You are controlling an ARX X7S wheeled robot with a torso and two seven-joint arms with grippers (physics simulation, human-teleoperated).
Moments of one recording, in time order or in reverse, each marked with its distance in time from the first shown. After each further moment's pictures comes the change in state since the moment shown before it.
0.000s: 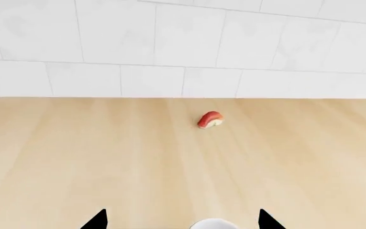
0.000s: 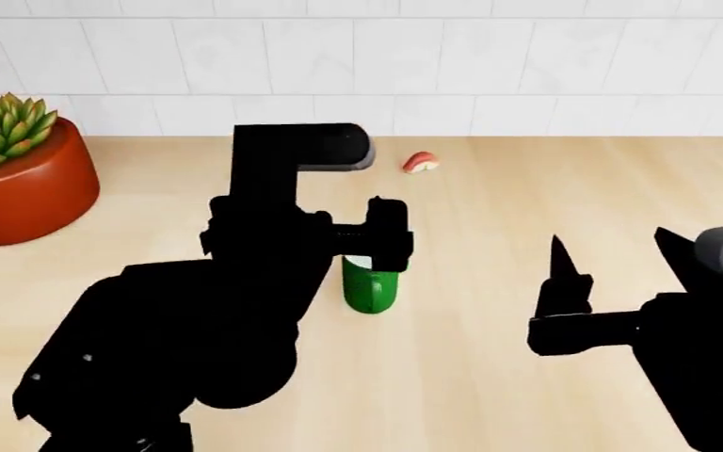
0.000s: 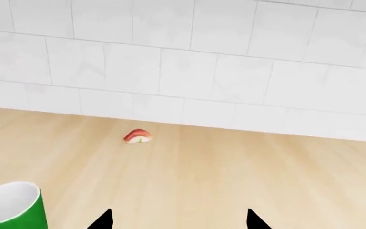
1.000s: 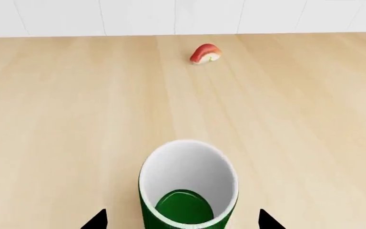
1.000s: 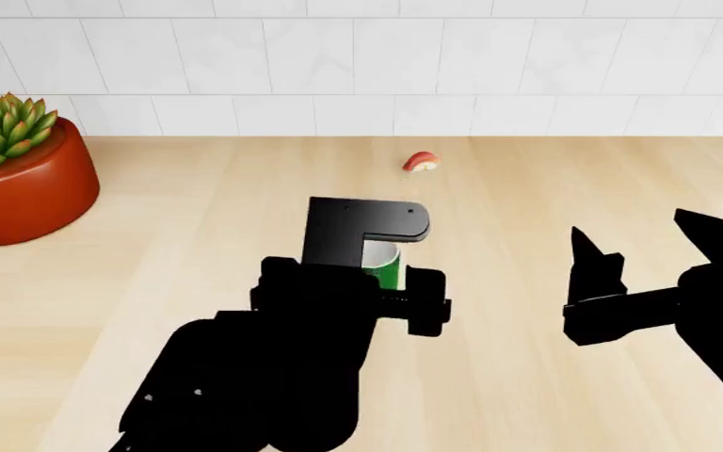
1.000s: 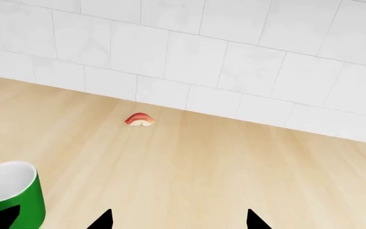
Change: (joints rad) left arm 0.094 0.007 0.266 -0.076 0.012 0.172 -0.103; right arm 0.187 0.230 -0.143 0.161 0.235 -0.039 0.018
